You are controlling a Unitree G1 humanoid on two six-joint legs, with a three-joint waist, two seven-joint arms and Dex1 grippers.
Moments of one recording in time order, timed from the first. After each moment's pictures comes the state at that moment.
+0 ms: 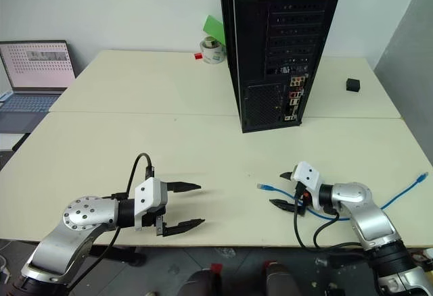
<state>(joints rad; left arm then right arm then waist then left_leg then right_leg) -0.01 0.76 -0.05 -0.32 -0.31 0.18 -1.05 -0.28 -0.63 0.18 0.05 0.21 0.21 0.99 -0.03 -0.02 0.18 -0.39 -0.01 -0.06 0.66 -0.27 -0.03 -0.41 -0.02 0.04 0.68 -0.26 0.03</state>
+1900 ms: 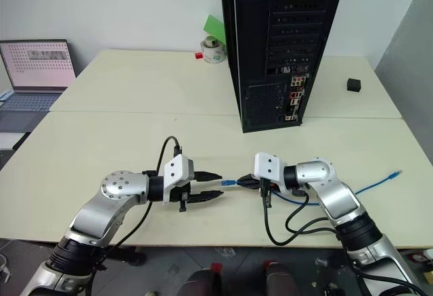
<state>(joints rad) -0.32 0.63 -0.19 -0.15 -0.25 0.29 -1.06 -0.50 -0.52 0.34 -0.06 0.10 0.23 1.11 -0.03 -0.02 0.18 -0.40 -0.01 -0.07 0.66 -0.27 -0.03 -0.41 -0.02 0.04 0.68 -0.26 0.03</state>
